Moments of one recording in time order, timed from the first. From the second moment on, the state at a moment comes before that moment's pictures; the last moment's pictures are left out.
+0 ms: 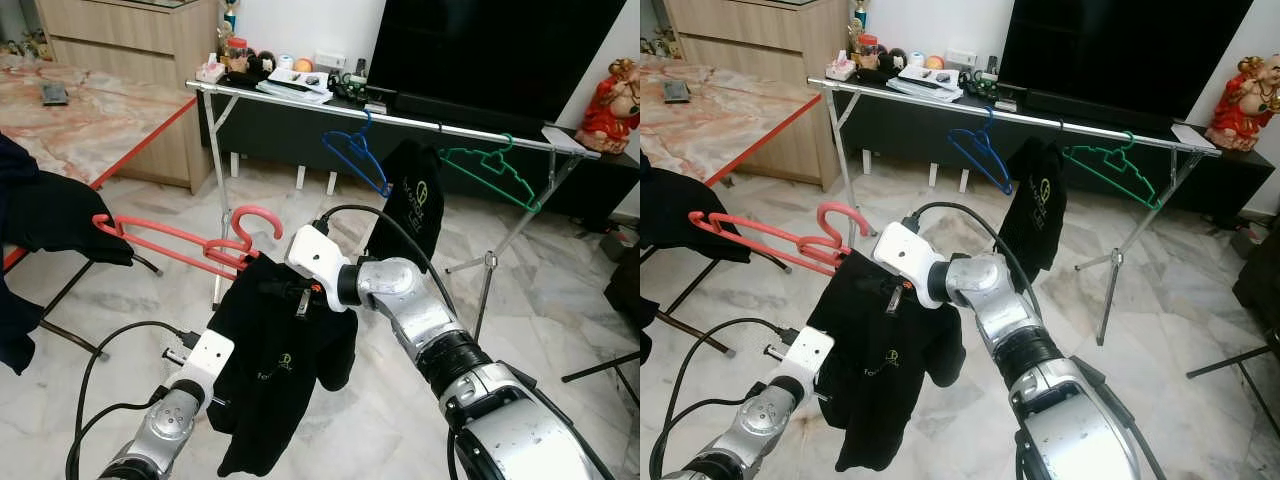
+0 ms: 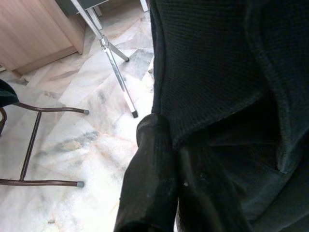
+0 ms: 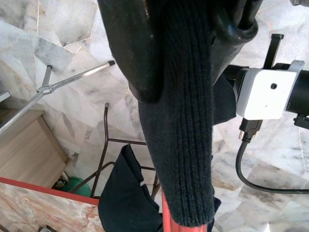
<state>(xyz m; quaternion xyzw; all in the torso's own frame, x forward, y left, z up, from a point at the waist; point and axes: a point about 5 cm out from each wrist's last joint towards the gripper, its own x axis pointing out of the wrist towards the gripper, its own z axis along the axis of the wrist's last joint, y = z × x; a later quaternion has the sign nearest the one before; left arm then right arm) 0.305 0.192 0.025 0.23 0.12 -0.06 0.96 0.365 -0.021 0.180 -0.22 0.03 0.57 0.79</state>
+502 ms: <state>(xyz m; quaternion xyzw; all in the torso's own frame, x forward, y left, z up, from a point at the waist) 0.295 0.211 0.013 0.23 0.17 -0.02 0.96 0.365 -0.049 0.155 -0.27 0.07 0.55 0.79</state>
